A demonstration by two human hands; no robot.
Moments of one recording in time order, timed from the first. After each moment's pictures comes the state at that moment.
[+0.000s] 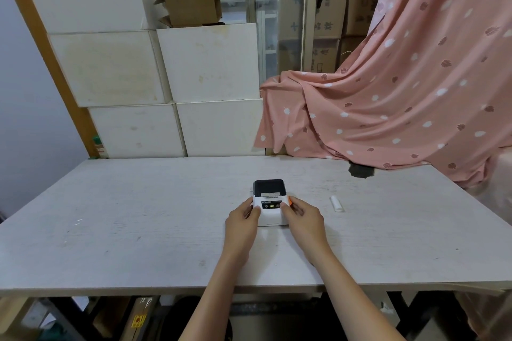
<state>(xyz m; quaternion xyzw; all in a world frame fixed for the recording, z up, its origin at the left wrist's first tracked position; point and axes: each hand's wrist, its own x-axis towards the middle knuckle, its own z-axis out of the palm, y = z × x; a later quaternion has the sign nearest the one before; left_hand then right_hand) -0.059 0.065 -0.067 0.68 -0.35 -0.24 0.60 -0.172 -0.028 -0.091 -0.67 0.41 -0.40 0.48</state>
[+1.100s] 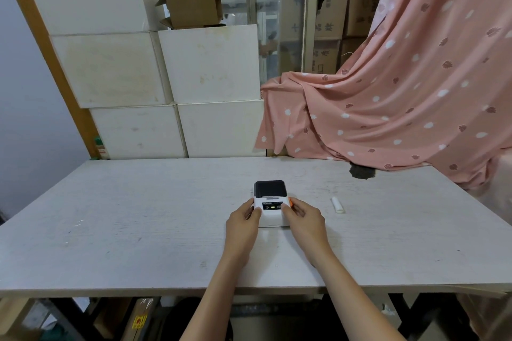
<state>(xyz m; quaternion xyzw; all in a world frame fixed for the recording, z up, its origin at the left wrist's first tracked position) -0.055 0.062 -0.072 0.68 -0.35 -0.25 0.60 -0.173 -0.024 -0.087 -0.66 0.39 -0.40 0.50</state>
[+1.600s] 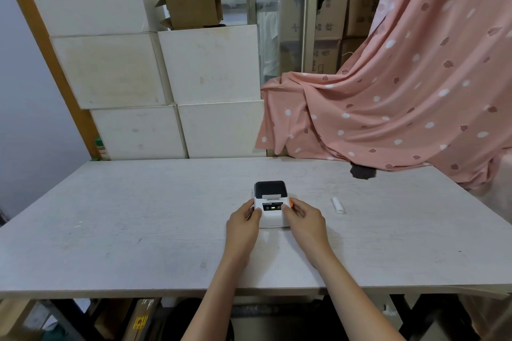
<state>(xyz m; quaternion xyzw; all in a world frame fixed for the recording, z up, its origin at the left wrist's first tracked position) -0.059 0.064 -0.067 0.67 -0.34 -0.25 0.61 -0.172 -0.024 -0.086 -0.66 0.40 -0.40 0.50</state>
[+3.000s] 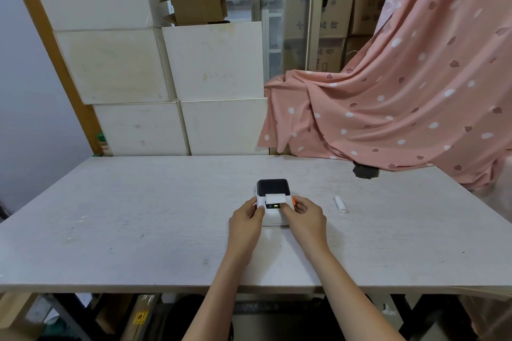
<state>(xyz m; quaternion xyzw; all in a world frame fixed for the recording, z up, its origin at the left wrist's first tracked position) -0.058 0.065 -0.067 0.68 -0.34 -0.23 0.60 -0.166 -0.013 -0.070 -0.62 0.43 -0.43 0.50</state>
